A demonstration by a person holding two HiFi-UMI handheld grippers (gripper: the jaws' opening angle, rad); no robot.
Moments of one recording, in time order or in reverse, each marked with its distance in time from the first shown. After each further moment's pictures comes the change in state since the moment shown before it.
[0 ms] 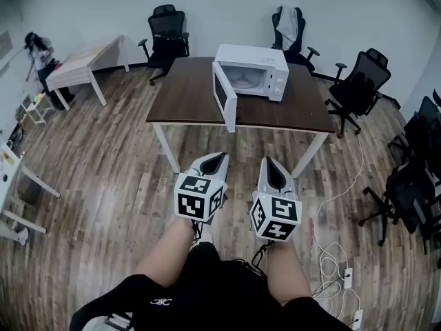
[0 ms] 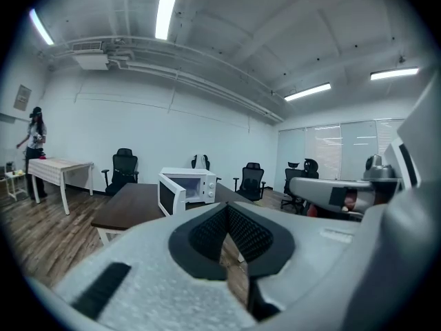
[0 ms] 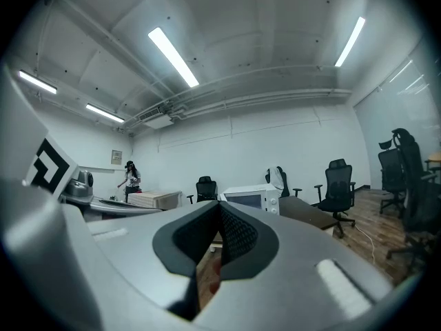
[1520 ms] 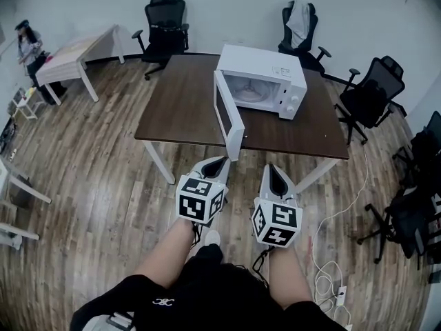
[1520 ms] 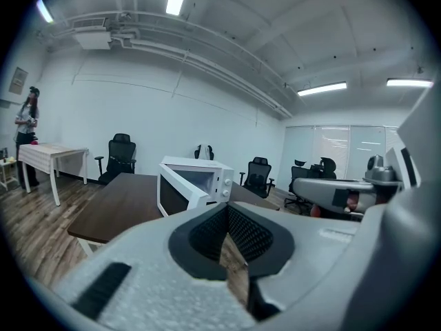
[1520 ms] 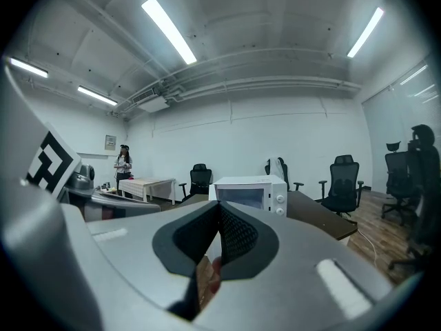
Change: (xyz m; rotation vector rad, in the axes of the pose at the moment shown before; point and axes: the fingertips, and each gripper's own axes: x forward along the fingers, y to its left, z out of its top) left arm 0.189 0.140 0.007 -0.068 0.066 -0.016; right arm 0.227 -0.041 -0.031 -0.048 0.101 -0.022
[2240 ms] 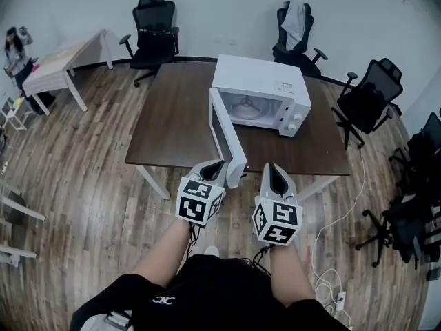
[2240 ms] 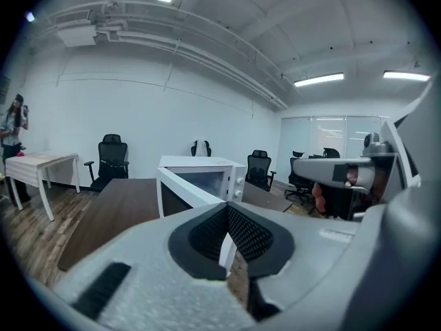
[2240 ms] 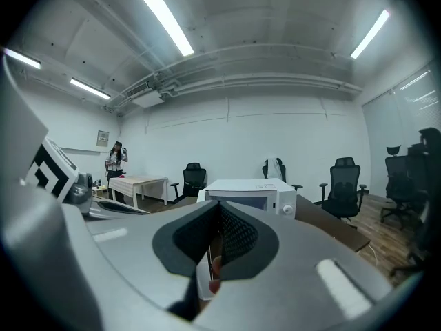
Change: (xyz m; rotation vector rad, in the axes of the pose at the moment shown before) left arm 0.100 0.090 0.030 0.067 0.062 -0.041; right arm 0.135 -0.011 0.027 -0.013 0.011 -0.043
